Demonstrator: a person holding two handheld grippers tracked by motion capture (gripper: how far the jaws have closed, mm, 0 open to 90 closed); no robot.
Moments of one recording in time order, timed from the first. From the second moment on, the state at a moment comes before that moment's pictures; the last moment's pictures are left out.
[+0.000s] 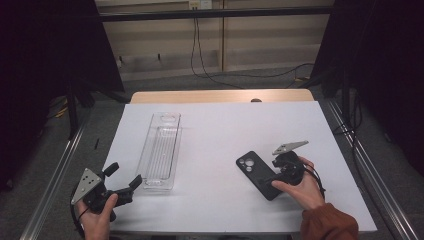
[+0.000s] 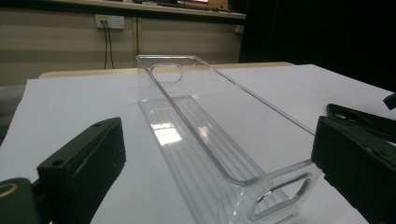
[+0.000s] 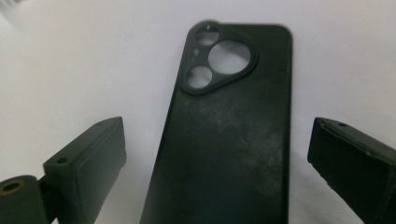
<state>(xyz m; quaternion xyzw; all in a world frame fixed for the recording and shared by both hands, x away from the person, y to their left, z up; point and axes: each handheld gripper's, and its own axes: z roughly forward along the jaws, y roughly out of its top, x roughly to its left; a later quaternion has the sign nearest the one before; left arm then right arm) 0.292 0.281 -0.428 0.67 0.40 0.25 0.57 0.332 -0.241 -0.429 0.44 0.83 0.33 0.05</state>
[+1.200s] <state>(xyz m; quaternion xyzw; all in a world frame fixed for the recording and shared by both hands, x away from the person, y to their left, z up) 0.292 0.282 -0.427 0.67 0.40 0.25 0.57 0.356 -0.198 -0.443 0.43 0.88 0.18 0.07</state>
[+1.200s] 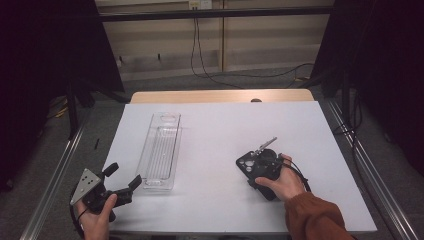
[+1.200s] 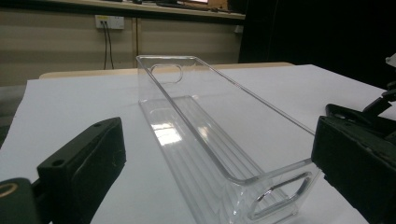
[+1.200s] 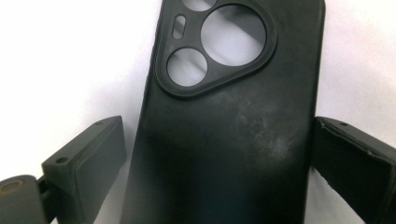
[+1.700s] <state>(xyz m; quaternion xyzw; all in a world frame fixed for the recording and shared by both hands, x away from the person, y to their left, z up) 0.291 0.281 -0.428 0.67 0.40 0.24 0.57 0.363 -0.197 -0.438 0.43 0.89 0.15 0.06</state>
